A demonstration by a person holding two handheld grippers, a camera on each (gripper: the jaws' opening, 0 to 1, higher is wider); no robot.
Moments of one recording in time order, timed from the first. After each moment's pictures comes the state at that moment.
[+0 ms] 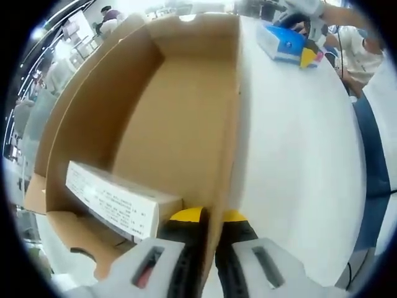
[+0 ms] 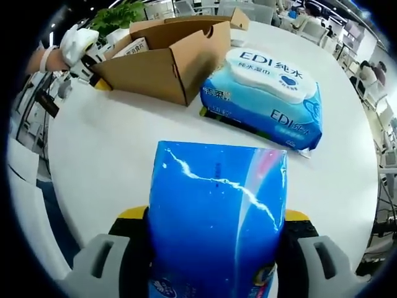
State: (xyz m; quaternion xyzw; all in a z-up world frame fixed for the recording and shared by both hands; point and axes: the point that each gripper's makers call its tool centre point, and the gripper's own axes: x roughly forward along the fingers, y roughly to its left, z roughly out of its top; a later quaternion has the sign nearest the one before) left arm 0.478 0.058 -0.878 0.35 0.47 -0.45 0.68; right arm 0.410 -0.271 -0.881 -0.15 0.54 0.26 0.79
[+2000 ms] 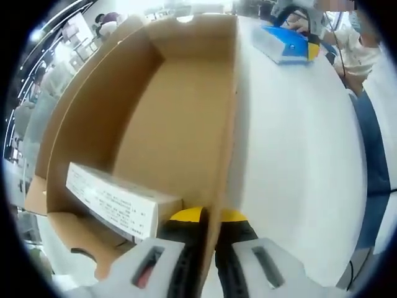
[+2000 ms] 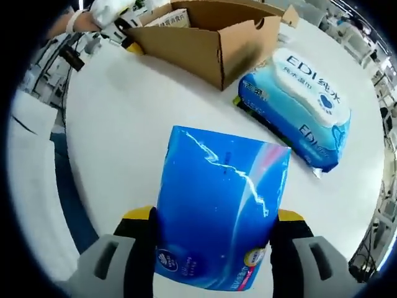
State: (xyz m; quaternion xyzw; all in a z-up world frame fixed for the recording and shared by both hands) left arm 0.477 0.059 -0.878 0.36 0.46 -0.45 0.68; right arm 0.395 -0.273 -0.868 -0.29 0.55 0.40 0.67
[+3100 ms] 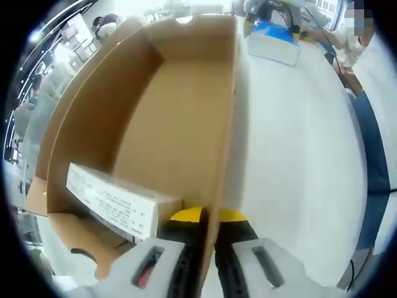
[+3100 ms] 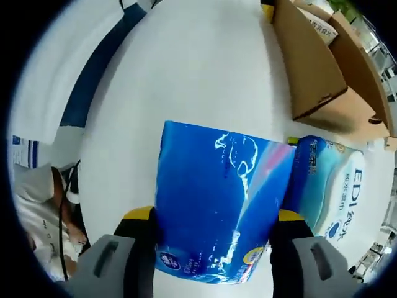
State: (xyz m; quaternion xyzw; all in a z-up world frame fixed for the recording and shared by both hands) left arm 0.476 0.057 -0.877 0.36 0.46 -0.45 0.68; right arm 0.432 -0.284 -0.874 -0.55 0.41 0.59 0.42
